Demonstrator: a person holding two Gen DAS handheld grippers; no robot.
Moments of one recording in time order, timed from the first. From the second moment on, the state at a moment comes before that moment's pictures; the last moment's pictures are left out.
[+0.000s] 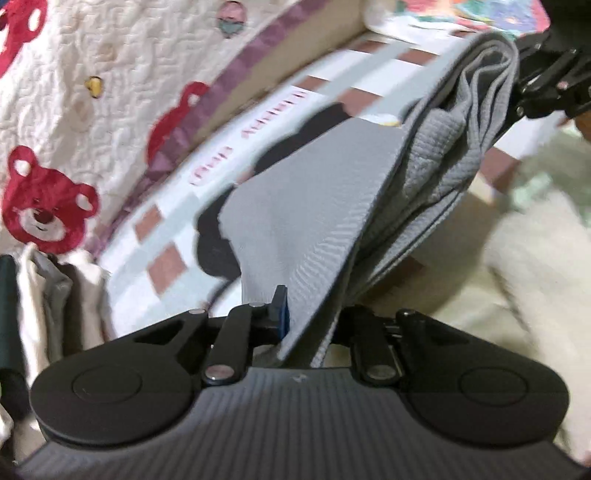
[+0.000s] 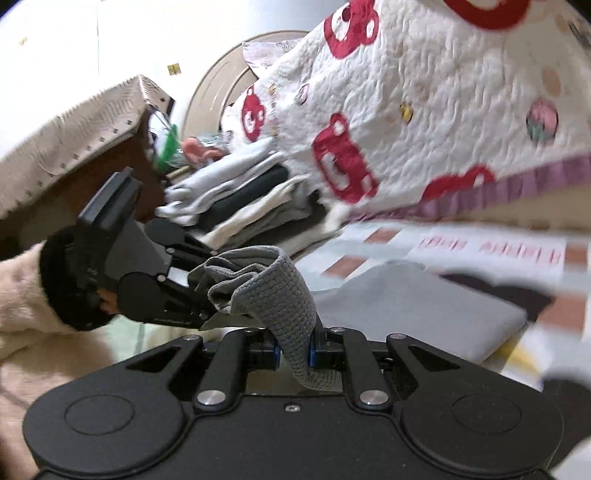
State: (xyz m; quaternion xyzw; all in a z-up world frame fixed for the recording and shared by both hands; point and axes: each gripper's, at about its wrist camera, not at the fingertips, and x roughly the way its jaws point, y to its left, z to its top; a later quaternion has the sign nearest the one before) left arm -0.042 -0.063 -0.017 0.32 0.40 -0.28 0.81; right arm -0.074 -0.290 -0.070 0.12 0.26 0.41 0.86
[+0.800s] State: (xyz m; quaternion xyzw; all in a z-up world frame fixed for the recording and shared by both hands) left arm 0.115 -0.071 -0.062 0.23 0.40 -0.24 0.85; right arm 0.017 -0.328 -0.126 0.19 0.33 0.24 0.89
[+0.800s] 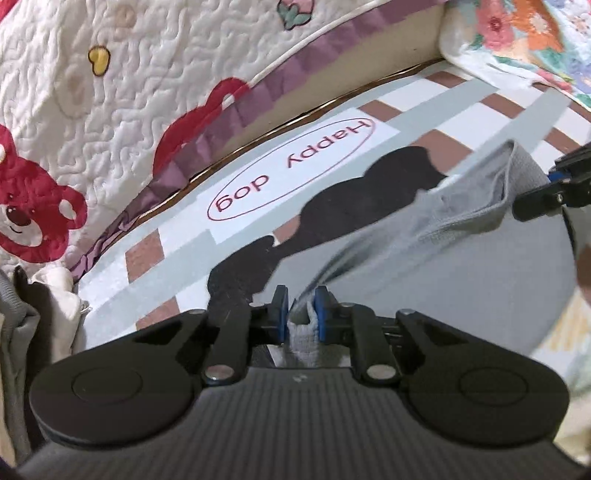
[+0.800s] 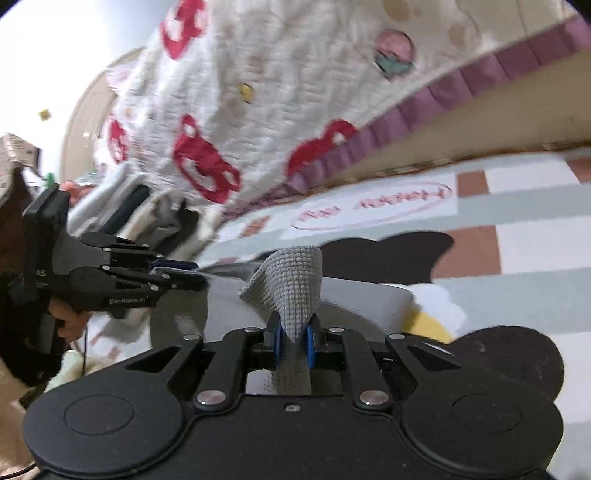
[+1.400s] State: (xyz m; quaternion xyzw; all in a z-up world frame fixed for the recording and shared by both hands) left arm 0.099 0.004 -0.087 0.04 0.47 -0.28 0.83; right arm 0.012 -0.335 -0.154 0.20 0.37 0.24 0.88
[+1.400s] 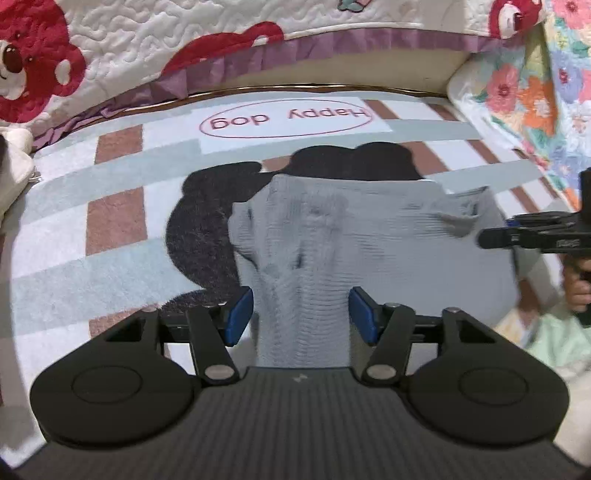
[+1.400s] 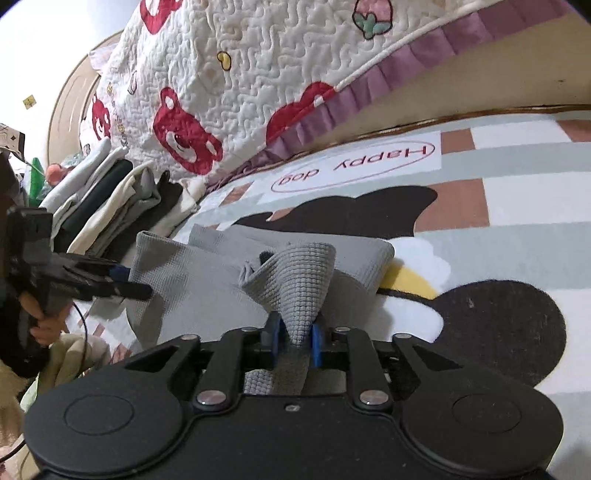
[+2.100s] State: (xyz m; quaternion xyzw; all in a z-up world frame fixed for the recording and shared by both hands) left arm 0.148 -0.016 -0.095 0.00 0.39 -0.22 0.89; right arm 0.052 -0.321 -0.167 0.15 0.36 0.14 0.91
